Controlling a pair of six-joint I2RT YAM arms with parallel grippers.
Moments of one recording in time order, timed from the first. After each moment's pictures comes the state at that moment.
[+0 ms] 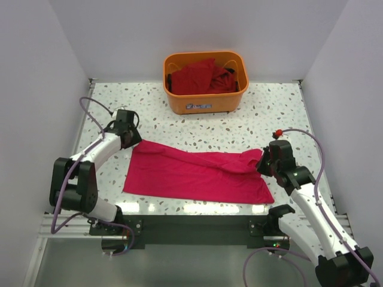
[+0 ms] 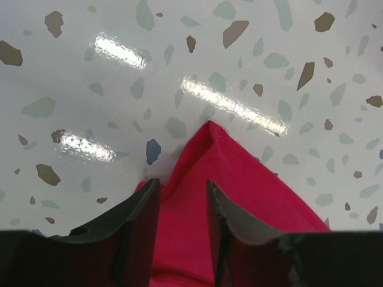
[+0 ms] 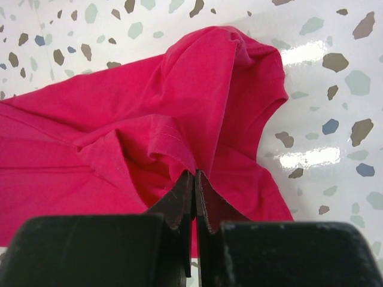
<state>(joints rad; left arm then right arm) -0.15 1.47 0.90 -0.36 -0.24 -0.59 0.27 0.75 0.63 -0.70 0.14 0.54</state>
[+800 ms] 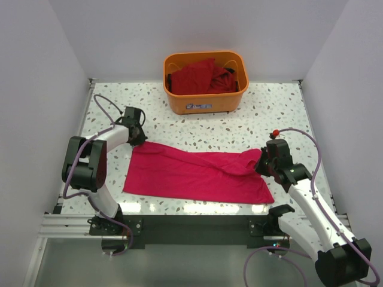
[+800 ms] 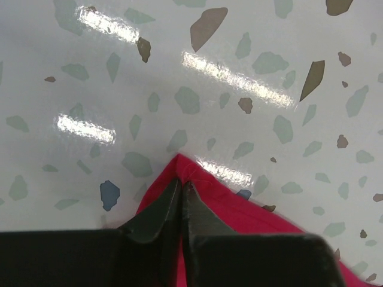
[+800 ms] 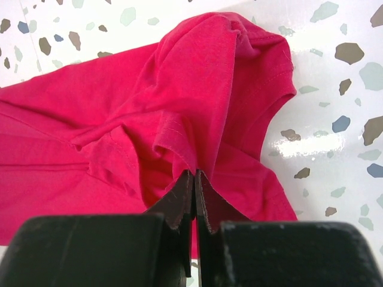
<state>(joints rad) -0.16 1.74 1.00 -0.30 -0.16 -0.56 0.27 0.82 0.62 -0.67 0.11 0.54</state>
